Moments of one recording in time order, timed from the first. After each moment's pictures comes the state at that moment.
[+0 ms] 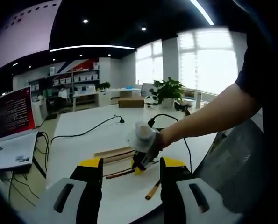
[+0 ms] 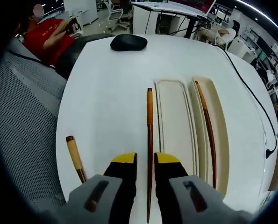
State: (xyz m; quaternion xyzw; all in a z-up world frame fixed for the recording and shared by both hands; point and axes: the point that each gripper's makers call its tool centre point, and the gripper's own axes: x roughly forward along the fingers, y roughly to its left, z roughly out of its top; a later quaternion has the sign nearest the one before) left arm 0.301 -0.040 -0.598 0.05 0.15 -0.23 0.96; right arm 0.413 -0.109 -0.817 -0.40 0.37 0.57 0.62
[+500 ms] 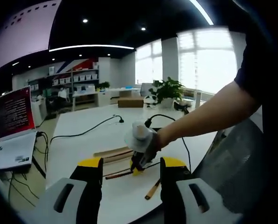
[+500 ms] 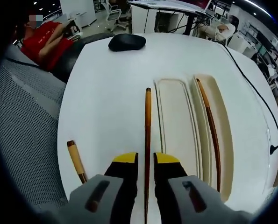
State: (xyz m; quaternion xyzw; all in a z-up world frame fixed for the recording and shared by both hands) left arm 0.302 -0.041 -0.598 0.05 0.15 -0.23 0.96; right arm 0.416 -0.103 -0.817 -0.37 0.38 0.57 0.63
